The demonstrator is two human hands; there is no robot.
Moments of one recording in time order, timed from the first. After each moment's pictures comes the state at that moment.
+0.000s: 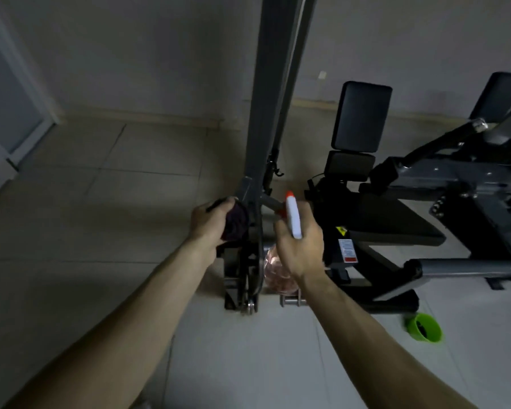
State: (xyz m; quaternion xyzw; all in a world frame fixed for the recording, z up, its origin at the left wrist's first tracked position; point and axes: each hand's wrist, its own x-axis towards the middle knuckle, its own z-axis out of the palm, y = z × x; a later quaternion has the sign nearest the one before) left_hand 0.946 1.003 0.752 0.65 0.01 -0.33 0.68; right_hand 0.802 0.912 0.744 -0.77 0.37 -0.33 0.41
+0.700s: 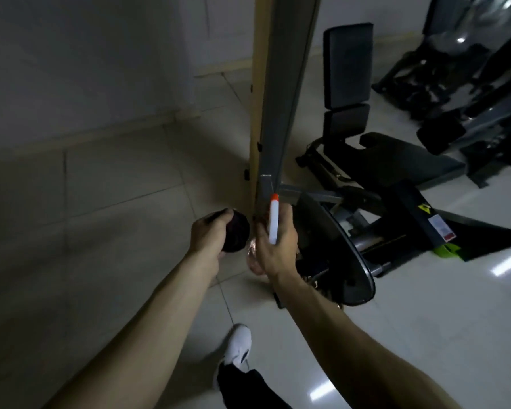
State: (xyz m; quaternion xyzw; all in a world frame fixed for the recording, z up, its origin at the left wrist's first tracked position) left_hand 1.255 1.015 0.693 0.71 -0.04 -0.45 0.54; right_hand 1.132 0.984 0.660 -0.63 0.50 -0.41 0.43
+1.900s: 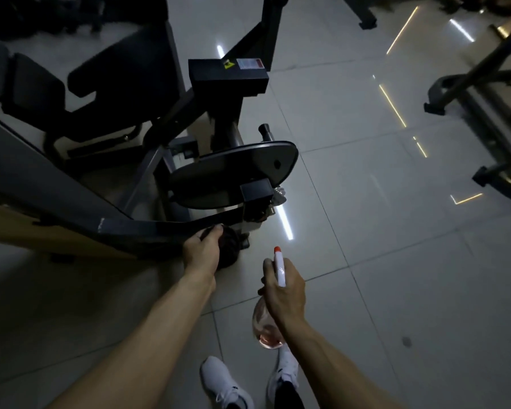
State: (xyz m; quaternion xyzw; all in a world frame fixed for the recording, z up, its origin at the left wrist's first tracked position) left_hand 1.295 0.858 0.545 0.58 -0.45 -0.67 0.10; right_hand 1.283 1.024 0.495 0.04 0.86 -0.48 0.19
